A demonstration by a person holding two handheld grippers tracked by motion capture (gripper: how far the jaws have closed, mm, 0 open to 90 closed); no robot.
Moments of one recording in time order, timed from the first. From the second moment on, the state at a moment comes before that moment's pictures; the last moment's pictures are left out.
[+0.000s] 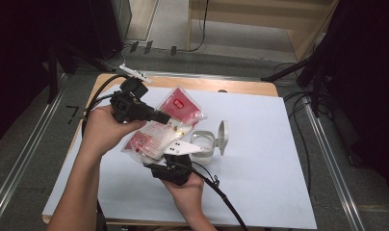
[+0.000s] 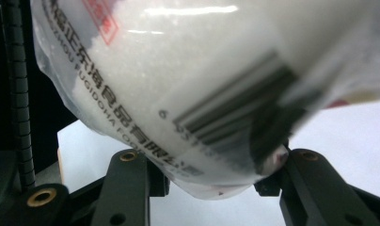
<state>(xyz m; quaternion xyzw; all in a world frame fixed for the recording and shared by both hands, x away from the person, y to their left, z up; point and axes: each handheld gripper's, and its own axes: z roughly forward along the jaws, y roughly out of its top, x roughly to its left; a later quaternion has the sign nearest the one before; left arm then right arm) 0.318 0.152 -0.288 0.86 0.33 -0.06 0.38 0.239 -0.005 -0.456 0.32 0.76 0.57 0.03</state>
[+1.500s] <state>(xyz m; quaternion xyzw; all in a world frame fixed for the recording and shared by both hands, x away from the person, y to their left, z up) 0.338 0.195 -0.300 0.81 0.38 0.00 0.44 0.259 -0.055 -0.430 0.23 0.82 0.53 0.02</state>
